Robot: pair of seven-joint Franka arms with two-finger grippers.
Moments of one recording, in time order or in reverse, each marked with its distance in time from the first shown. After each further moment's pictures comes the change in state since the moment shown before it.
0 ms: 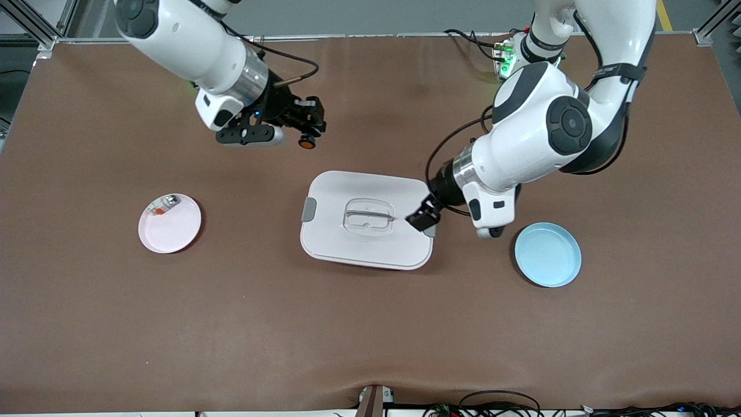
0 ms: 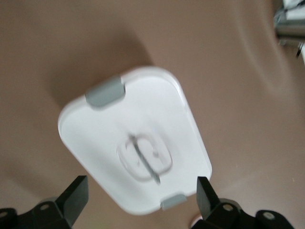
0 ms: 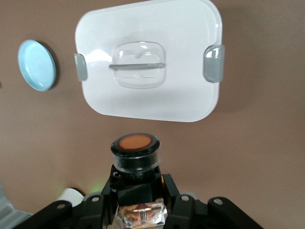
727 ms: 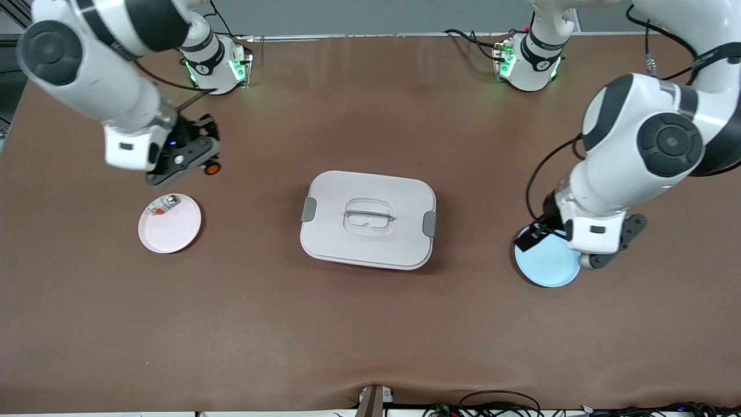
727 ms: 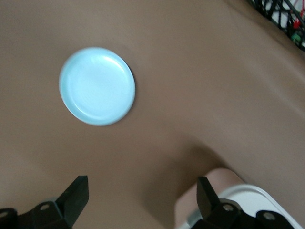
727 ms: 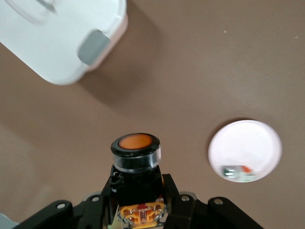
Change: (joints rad) left arm 0.201 -0.045 0.010 0.000 0.300 -0.204 0.464; right arm -0.261 -0.010 -0.008 -0.012 -0.374 -0.196 -0.956
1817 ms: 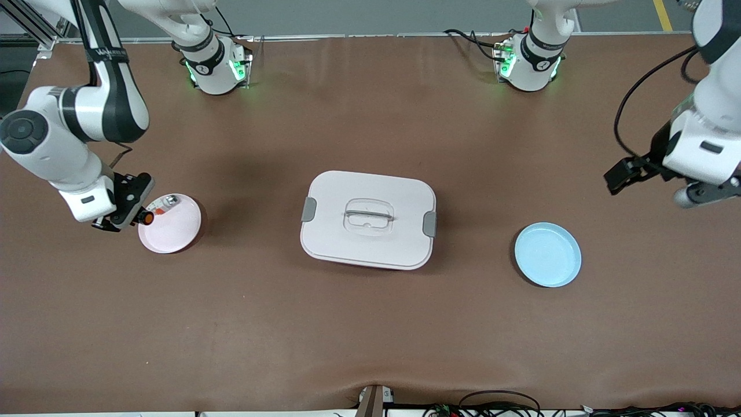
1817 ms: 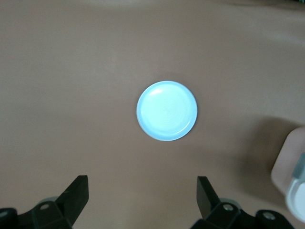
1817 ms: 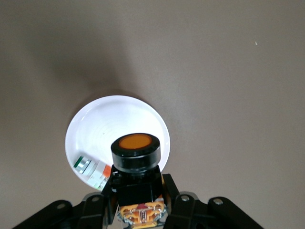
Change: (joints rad) left arm 0.054 -0.330 0.153 -0.161 -0.035 -0.115 0.655; right arm -0.311 0.075 0.002 -0.438 -0.207 0.742 -0.750
